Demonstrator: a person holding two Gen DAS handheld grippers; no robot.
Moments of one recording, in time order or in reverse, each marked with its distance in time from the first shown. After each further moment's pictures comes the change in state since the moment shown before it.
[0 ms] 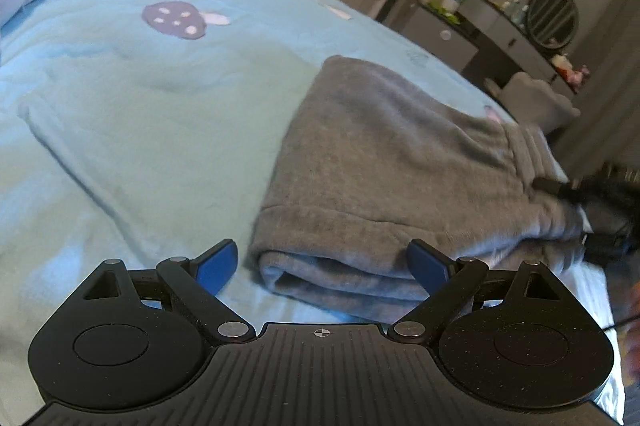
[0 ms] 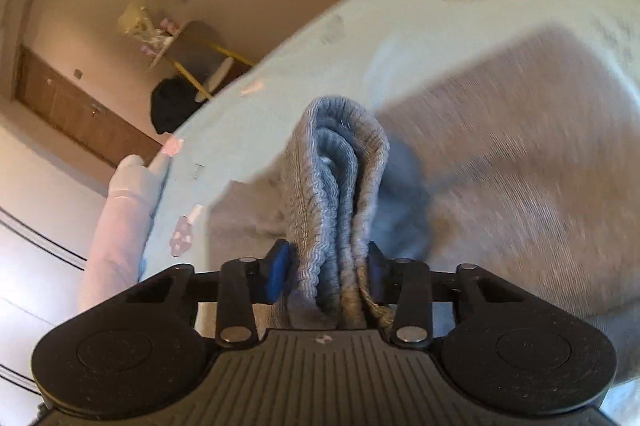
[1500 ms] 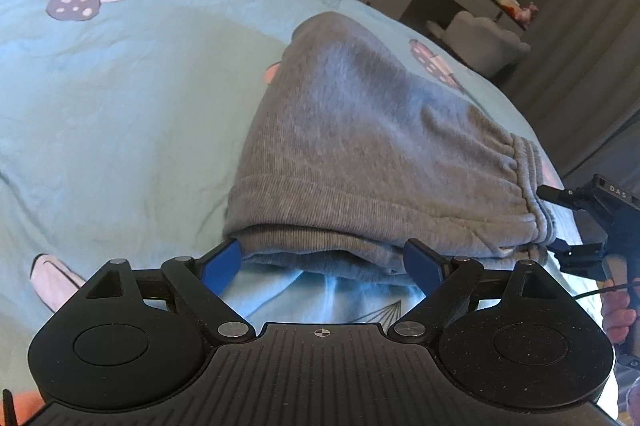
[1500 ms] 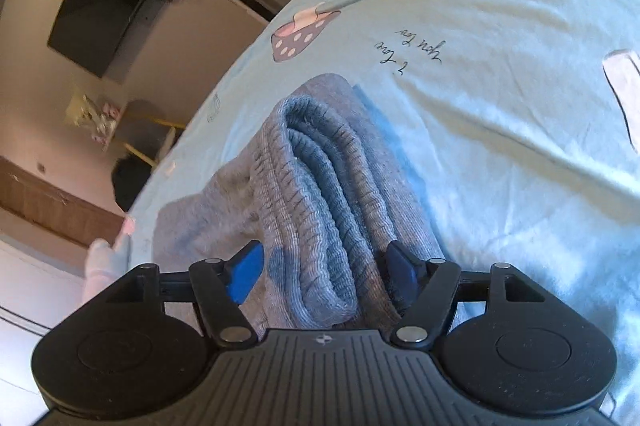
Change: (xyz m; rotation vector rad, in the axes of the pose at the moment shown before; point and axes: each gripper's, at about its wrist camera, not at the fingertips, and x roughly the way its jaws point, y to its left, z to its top) left arm 0.017 -0.064 -0.025 0.140 0.121 -0.104; right arm -0.081 -0.166 -0.014 0.290 -0.108 -0.066
